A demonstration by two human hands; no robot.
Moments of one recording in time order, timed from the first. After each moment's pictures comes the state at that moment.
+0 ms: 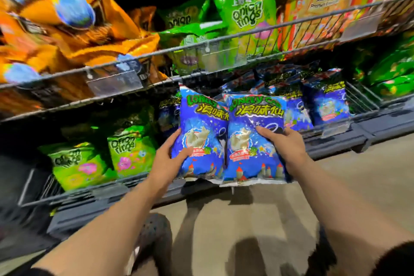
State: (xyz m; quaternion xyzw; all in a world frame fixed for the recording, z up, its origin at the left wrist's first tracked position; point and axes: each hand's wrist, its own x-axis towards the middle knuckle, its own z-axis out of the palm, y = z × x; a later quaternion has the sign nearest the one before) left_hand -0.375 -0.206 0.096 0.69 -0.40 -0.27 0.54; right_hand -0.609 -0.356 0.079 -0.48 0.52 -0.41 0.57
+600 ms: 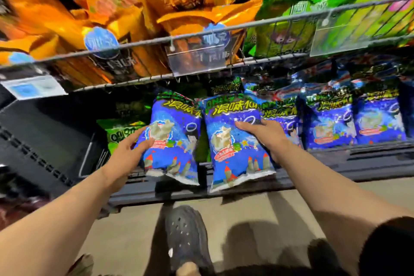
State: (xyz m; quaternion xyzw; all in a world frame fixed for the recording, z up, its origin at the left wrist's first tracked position) left_hand -0.158 -0.102 0.088 0.74 -0.28 -0.25 0.55; right_hand -0.395 -0.324 0.075 -0.59 0.44 -0.26 0.62
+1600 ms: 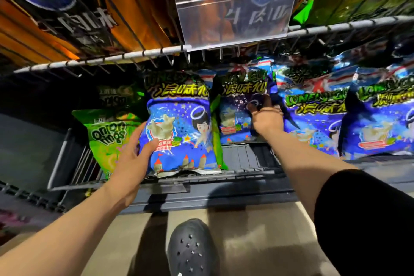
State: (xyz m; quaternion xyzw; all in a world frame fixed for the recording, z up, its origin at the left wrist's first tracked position) left_hand -0.110 -0.147 0.012 0.68 -0.25 -0.27 0.63; right_hand -0.268 -0.412 -0.007 -0.74 0.58 -0.17 0.29
